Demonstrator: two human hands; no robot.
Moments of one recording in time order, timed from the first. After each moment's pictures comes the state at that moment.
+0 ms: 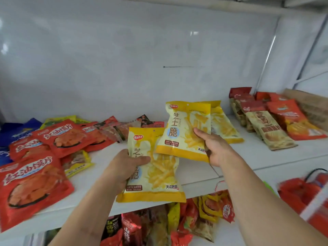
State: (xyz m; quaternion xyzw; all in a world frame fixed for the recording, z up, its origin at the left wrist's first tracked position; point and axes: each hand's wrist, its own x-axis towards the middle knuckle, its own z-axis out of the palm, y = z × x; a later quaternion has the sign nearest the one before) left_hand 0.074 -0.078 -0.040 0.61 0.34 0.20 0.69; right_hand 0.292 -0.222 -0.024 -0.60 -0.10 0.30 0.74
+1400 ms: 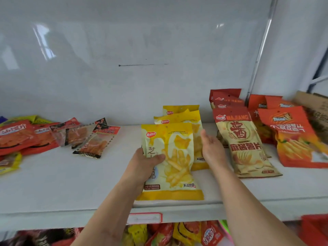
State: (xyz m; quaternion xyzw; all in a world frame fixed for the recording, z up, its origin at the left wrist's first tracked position) left_hand 0.335 -0.222 -0.063 0.59 0.37 0.30 0.65; right_hand 0.535 -0.311 -0.063 -0.78 -0.28 0.08 0.56
